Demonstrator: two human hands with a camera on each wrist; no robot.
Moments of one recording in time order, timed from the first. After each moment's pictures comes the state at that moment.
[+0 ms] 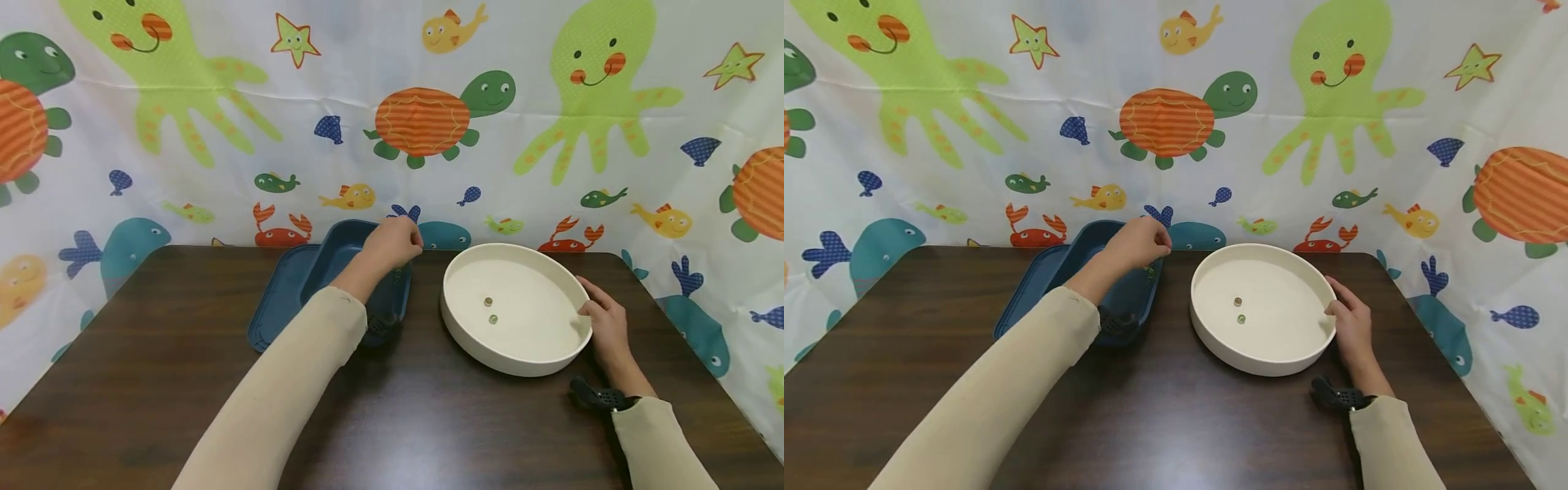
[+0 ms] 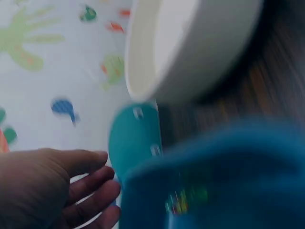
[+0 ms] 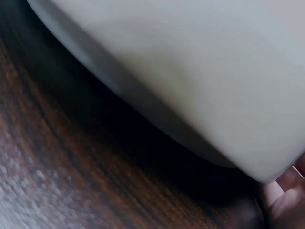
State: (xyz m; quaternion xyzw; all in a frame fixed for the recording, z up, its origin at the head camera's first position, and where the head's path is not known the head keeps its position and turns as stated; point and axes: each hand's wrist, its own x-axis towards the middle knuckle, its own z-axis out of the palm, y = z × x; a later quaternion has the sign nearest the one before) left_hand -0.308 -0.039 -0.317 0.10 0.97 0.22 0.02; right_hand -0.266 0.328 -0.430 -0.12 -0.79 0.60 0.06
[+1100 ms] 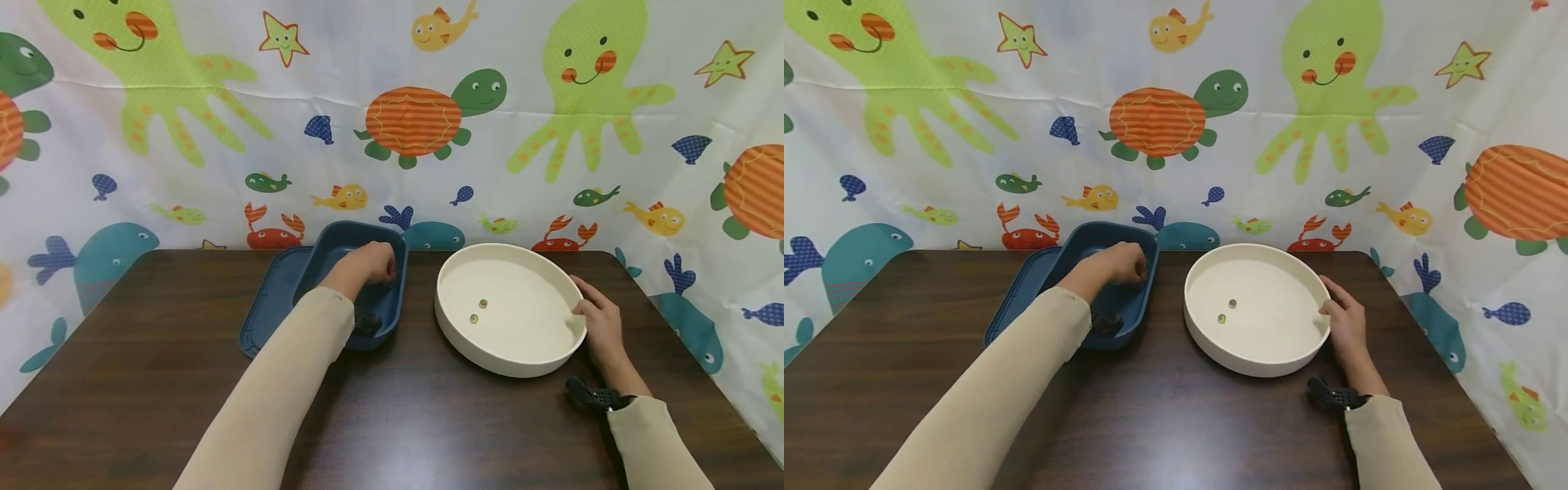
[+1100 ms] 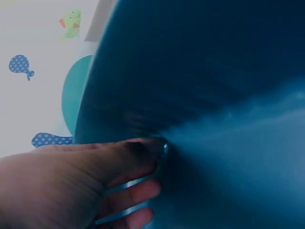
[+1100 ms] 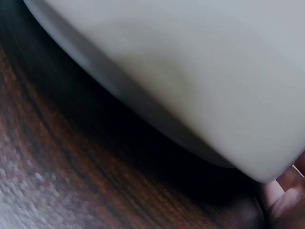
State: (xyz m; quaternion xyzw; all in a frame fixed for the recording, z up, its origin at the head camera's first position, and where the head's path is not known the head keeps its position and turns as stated) left_hand -0.329 -0.070 -0.351 0.14 0.97 0.11 0.15; right_hand -0.267 0.330 -0.430 -0.11 -0.79 0.60 0.06
